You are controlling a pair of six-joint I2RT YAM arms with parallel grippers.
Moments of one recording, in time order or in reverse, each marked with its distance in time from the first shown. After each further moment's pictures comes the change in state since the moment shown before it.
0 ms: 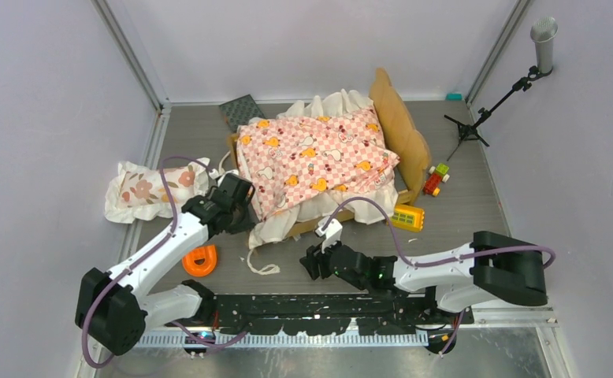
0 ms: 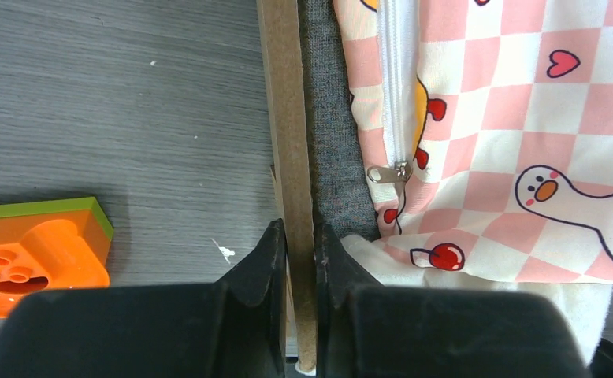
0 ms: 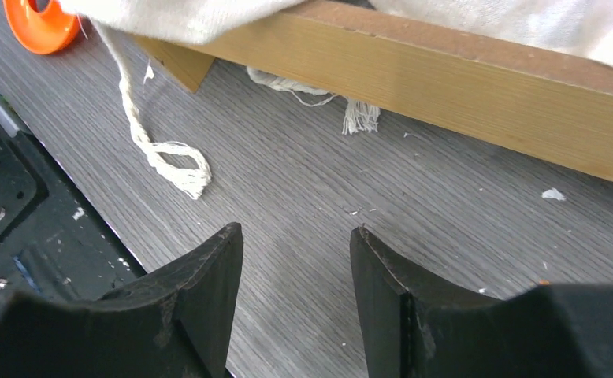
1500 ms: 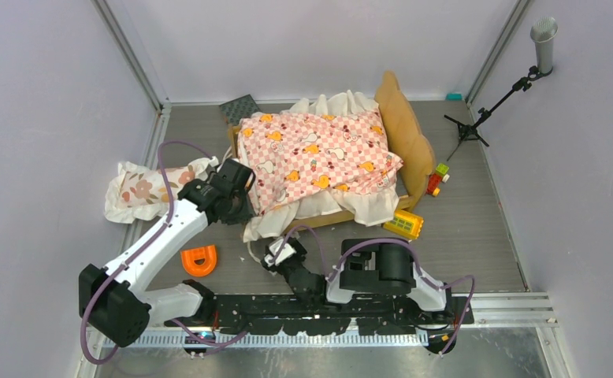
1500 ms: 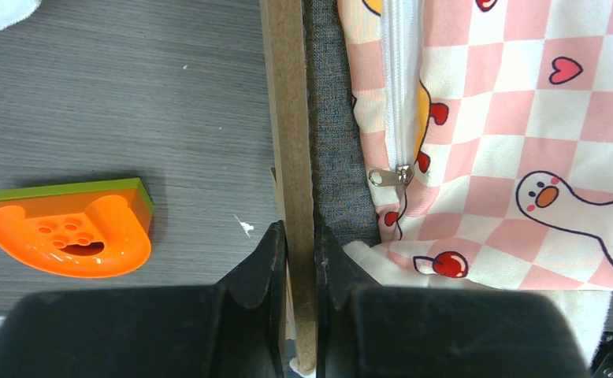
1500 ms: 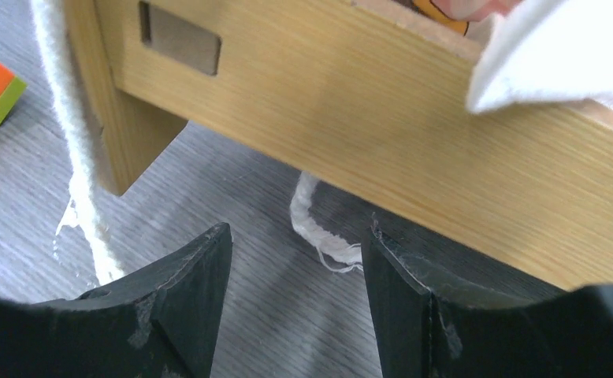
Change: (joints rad) left arm 0.000 0.055 0.209 -0.203 -0.019 0.051; right arm 0.140 0.843 0.321 0.932 0.482 -0.641
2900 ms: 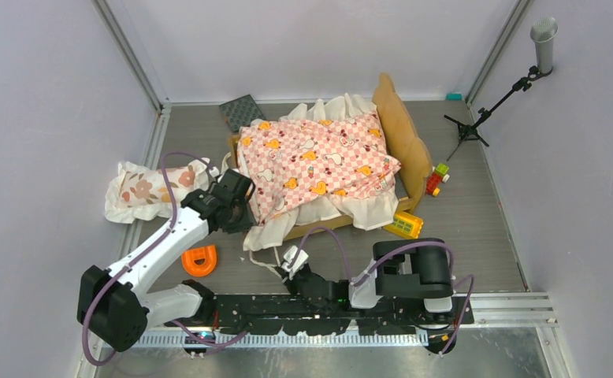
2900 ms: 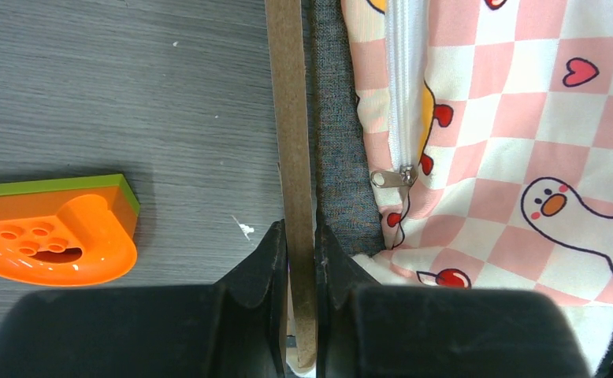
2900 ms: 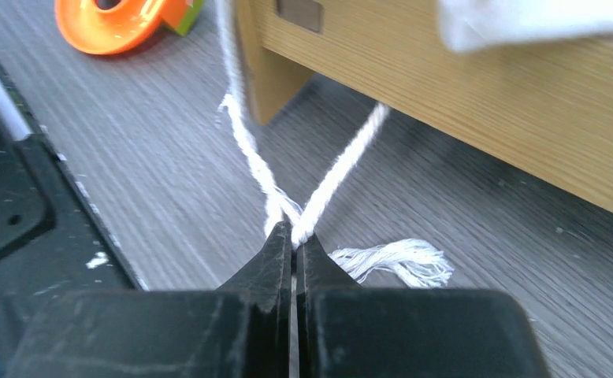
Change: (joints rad) left arm 0.001 -0.029 -0.129 0.081 0.021 -0.018; right arm 0.069 -0.219 -0.214 -0.184 -0.243 0.345
